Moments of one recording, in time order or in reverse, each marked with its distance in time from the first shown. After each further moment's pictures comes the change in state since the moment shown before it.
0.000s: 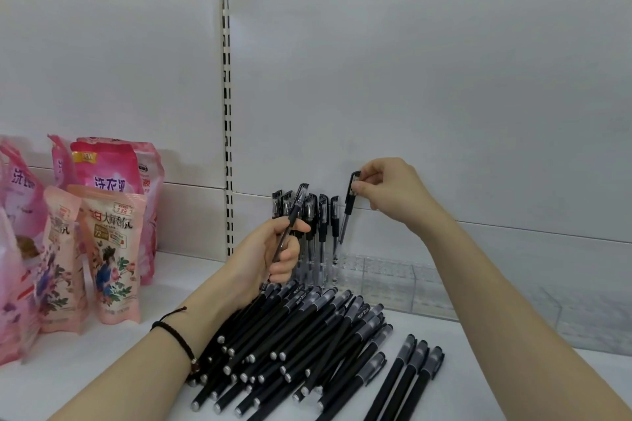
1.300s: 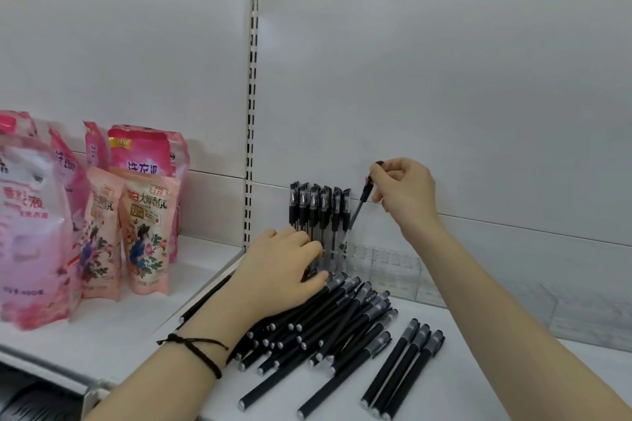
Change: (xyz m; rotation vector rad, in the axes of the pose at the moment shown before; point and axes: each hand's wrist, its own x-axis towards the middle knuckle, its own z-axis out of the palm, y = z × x) left_hand -0.037 -0.010 0.007 1.865 0.121 0.524; right_hand -0.023 -0.008 0.018 0.342 0.285 0.089
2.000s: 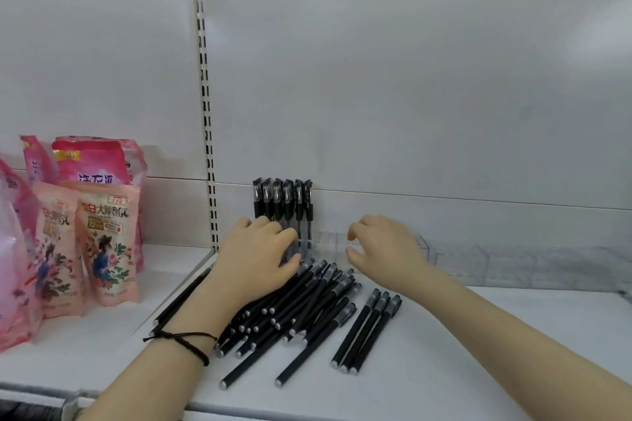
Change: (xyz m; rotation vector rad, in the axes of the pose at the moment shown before) left_hand 0.009 0.007 -0.005 0.126 0.050 0.081; right_hand -0.071 0.042 -0.047 -1.149 -0.427 -0.358
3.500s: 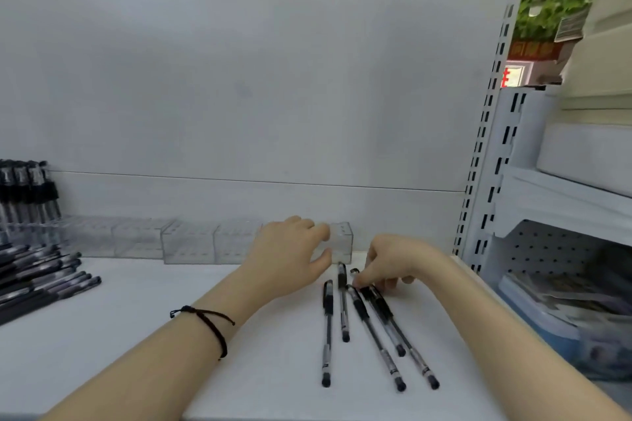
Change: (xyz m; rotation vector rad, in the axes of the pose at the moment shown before) left_hand 0.183 0.419 -0.028 -0.315 -0.018 0.066; right_hand -0.189 0.375 -0.075 0.342 -0.671 0.438
